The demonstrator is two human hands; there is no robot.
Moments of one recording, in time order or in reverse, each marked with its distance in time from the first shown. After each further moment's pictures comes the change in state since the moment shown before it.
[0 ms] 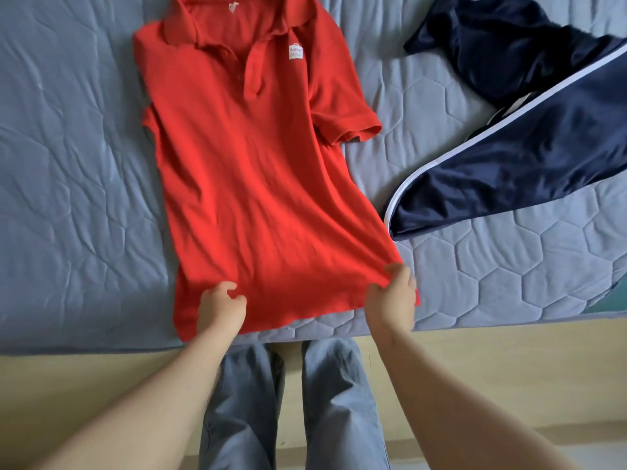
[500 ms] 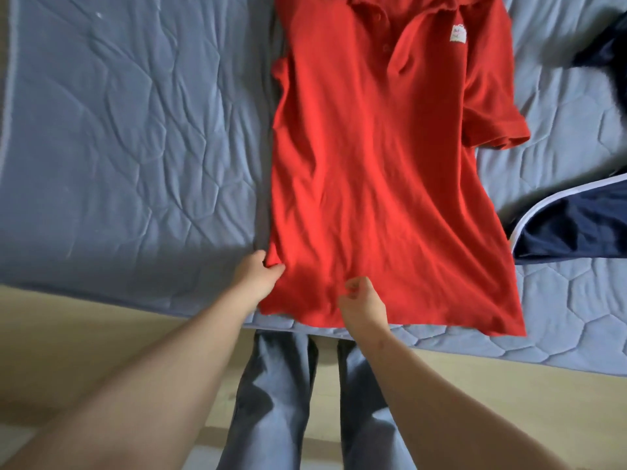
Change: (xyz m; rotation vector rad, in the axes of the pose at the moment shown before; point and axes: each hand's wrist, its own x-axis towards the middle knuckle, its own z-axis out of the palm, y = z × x) left_hand 0.088 -0.071 -0.051 -0.175 -0.148 0.103; right_hand -0.083 -0.050 0.152 -0.195 -0.469 -0.038
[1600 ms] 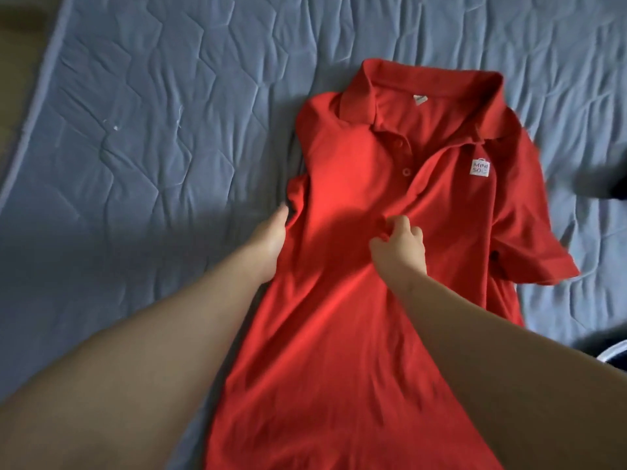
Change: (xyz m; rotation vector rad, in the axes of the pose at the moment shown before) left_hand 0.152 0.153 -0.100 -0.942 -0.180 -0.183; right_hand 0.146 -0.207 -0.062 -0.104 0.326 -0.332
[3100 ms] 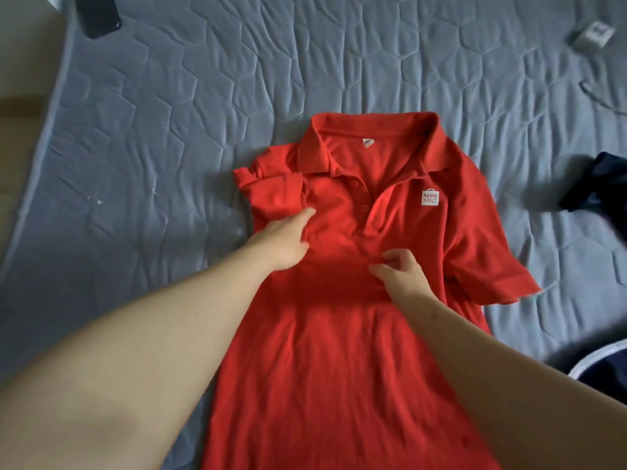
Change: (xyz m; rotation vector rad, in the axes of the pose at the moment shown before) left_hand -0.022 0.065 0.059 1.536 0.090 0.713; right_hand 0.032 0.029 -0.043 0.446 -0.115 0.111
